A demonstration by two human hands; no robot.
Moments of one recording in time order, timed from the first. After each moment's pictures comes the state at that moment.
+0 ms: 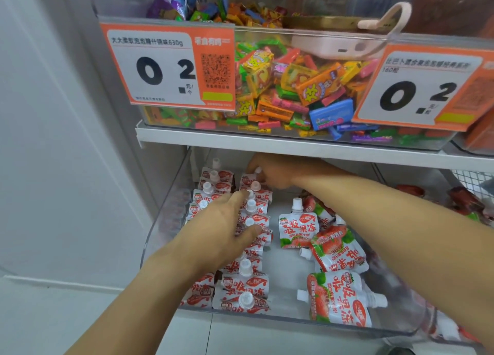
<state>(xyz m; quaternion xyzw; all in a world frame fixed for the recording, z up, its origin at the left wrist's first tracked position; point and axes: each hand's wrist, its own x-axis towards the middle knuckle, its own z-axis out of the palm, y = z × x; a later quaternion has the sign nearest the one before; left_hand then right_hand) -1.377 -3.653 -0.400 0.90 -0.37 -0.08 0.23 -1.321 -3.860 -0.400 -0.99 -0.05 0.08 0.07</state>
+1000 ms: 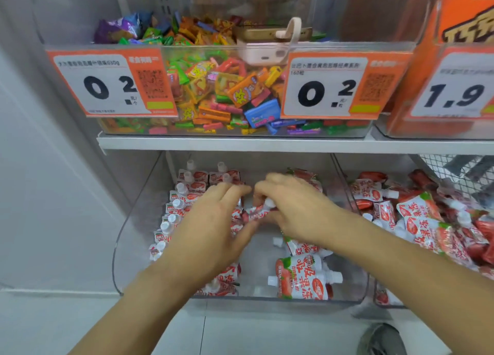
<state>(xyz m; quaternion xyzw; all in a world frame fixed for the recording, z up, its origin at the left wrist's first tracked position) -1.423 -3.681 -0.379 0.85 -0.44 0.08 0.27 -1.471 -3.867 -0.373 -0.99 -0.07 -0.05 0.10</state>
